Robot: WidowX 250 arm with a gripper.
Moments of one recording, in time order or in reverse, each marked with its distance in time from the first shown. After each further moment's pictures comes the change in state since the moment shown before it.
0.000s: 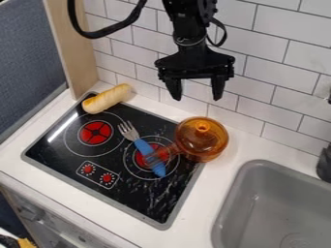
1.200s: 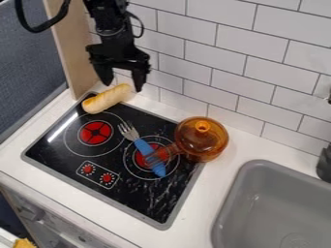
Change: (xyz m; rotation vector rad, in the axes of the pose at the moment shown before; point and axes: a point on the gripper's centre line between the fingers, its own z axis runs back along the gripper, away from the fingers) arm 0.034 0.138 -0.013 0.109 0.074 -0.181
